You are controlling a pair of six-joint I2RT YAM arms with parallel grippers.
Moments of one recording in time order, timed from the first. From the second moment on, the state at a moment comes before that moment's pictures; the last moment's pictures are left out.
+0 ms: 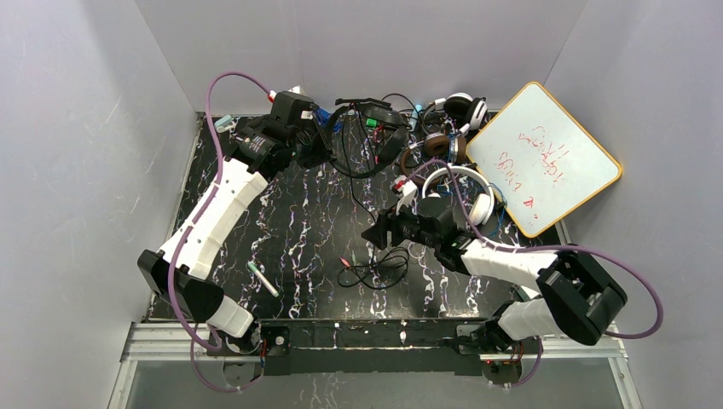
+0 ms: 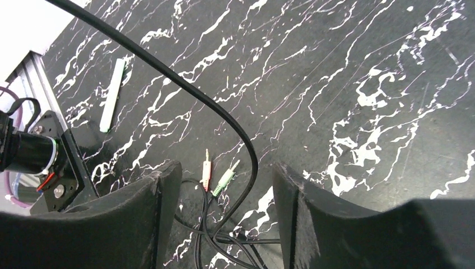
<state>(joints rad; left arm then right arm) -0.53 1.50 1.73 -0.93 -0.07 -0.79 0.80 1.33 0.56 0.44 -0.24 0.36</state>
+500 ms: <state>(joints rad) -0.53 1.52 1.75 -0.95 -0.07 -0.79 0.80 1.36 0.44 0.56 -0.26 0.44</state>
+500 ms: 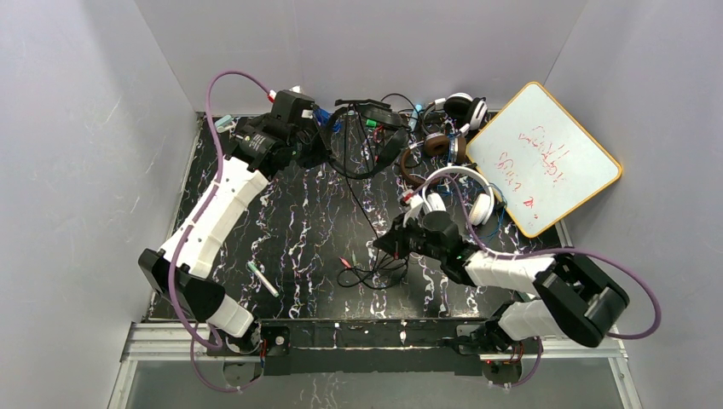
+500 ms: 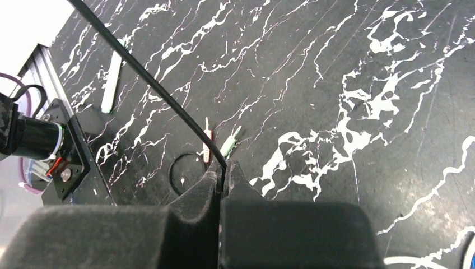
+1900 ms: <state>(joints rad) -0.42 1.67 1.94 -1.05 0.17 -0.67 0.67 1.24 0.50 0.34 -0.37 0.44</state>
